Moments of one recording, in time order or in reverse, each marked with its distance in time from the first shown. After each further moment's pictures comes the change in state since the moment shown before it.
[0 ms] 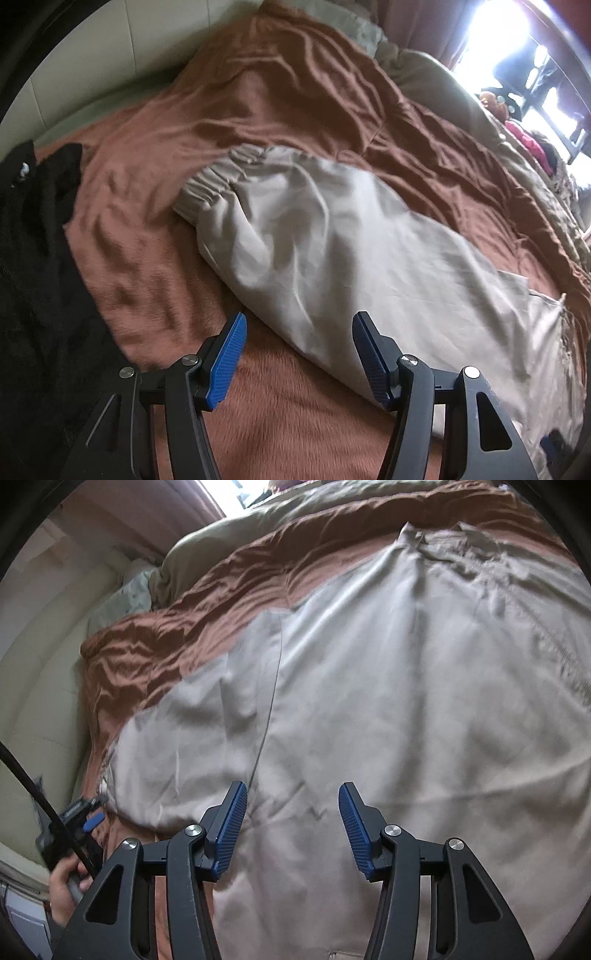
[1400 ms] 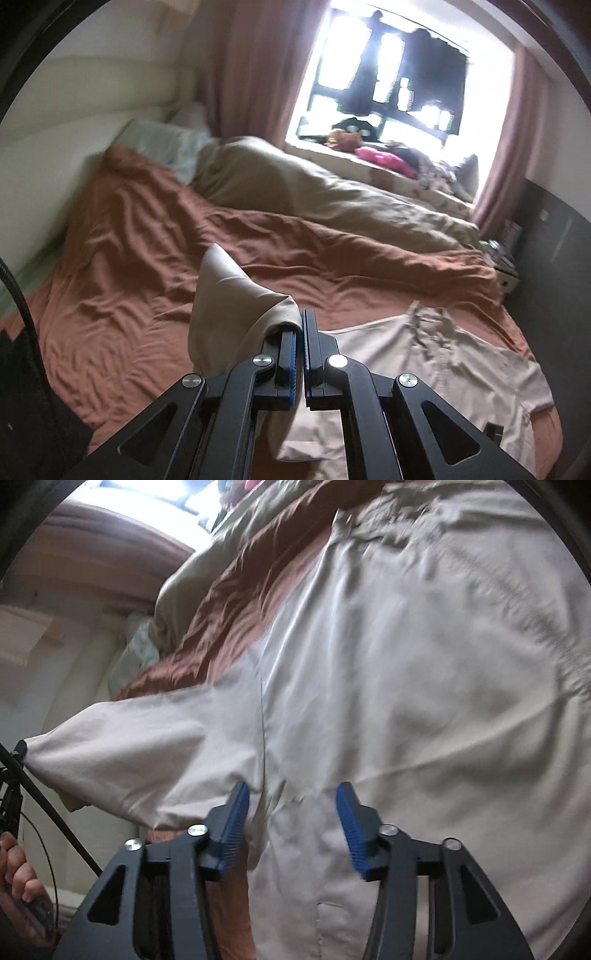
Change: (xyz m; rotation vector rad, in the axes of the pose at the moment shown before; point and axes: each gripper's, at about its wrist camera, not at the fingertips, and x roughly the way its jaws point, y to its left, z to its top) left arm -0.238 -0.242 0.013 0.365 -0.293 -0.346; right arm -0.056 -0.099 0.009 0.313 -0.028 0.181
